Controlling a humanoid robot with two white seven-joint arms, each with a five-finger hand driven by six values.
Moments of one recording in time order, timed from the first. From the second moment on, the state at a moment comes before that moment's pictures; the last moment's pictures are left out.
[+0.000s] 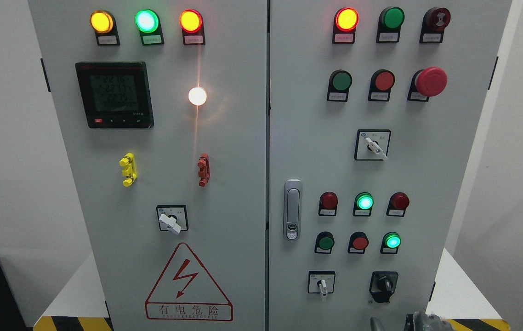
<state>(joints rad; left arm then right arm) 0.04 -0.10 -0.07 -0.08 0.08 -0.11 0.18 -0.13 0.11 -0.12 -1.65 1.24 0.19 -0.01</state>
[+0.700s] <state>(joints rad) 0.04 -0.10 -0.07 -0.08 0.08 -0.11 0.18 -0.17 0.12 -0.08 -1.66 1.26 0.25 0.00</state>
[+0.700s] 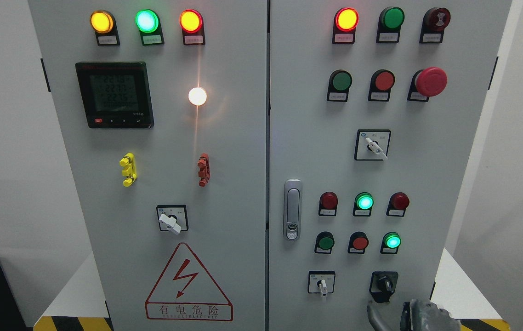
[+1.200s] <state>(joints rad) 0.04 -0.10 -0.07 -0.08 0.08 -0.11 0.18 -0.18 0.12 -0.07 -1.67 1.27 0.28 0.00</state>
